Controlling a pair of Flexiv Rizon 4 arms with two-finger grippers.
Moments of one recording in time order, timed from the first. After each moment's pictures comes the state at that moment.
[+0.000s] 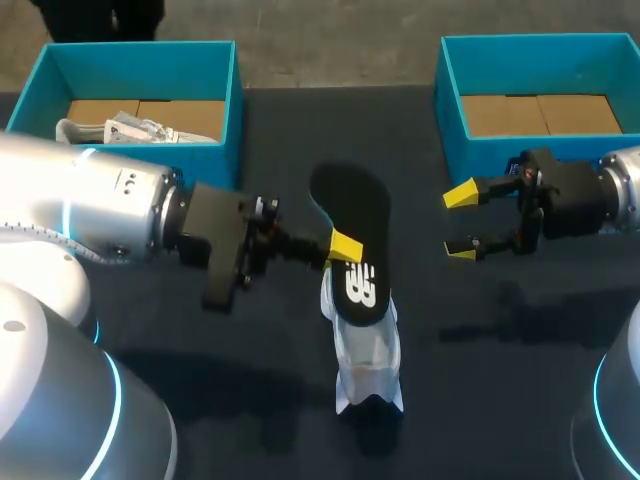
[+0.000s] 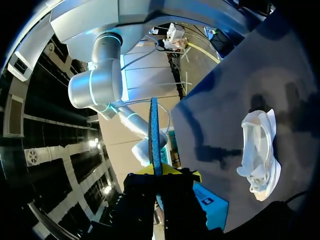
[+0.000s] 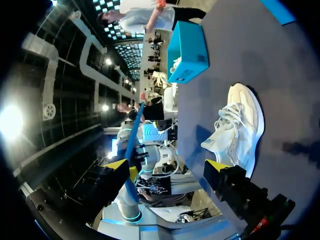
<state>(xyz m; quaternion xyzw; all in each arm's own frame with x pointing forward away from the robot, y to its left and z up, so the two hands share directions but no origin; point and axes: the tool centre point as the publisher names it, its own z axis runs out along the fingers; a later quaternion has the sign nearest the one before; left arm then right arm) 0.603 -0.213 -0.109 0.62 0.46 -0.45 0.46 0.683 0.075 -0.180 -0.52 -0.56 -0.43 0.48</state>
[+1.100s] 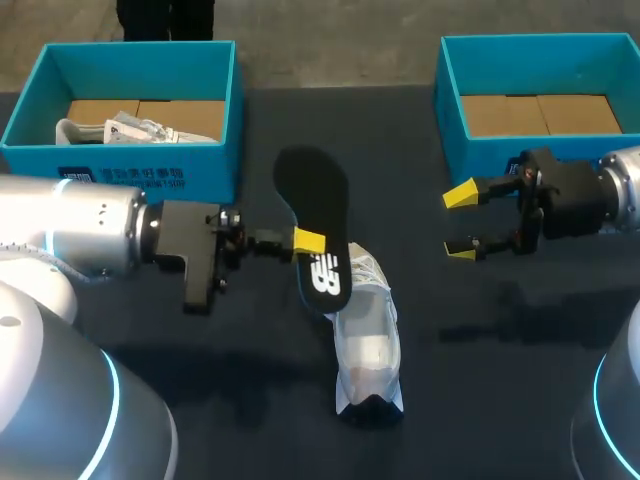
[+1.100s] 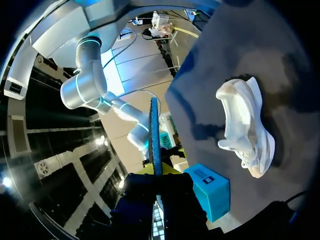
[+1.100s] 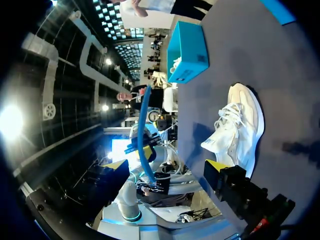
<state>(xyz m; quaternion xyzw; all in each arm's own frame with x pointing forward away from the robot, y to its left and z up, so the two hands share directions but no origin) 0.651 -0.171 -0.148 0.61 0.43 -0.39 0.54 0.683 0.075 -0.180 -0.52 -0.56 -0.43 0.48</state>
